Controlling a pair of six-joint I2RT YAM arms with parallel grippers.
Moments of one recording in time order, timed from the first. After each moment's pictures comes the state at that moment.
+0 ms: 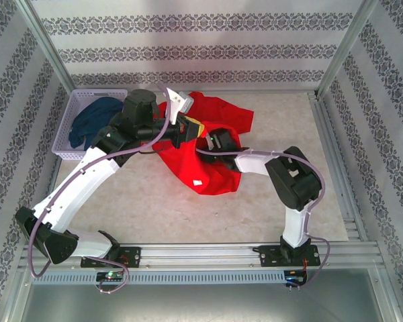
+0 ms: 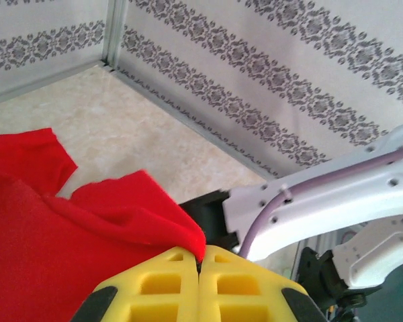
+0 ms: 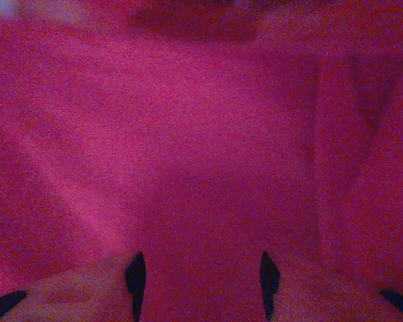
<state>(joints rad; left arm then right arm) -0.55 1.35 1.49 -0.51 0.56 -0.18 0.59 1.93 1.07 0.09 0.03 0.10</state>
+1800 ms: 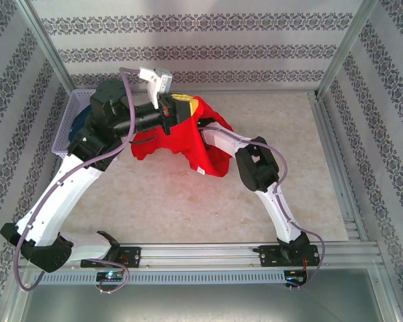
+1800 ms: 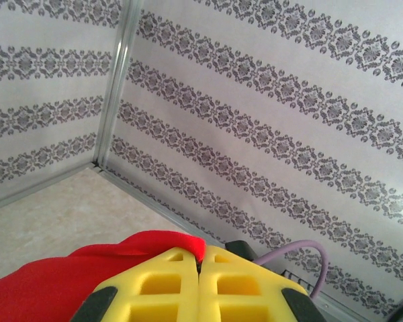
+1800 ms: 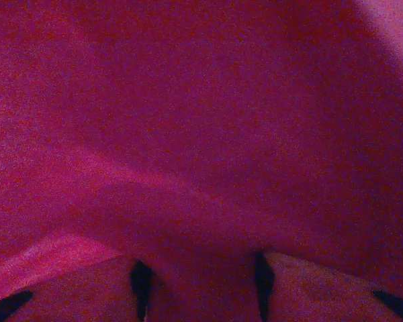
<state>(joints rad) -0.55 1.27 1.62 -0.38 0.52 -0.32 0.64 2.42 2.01 -0.77 0.02 0.01</state>
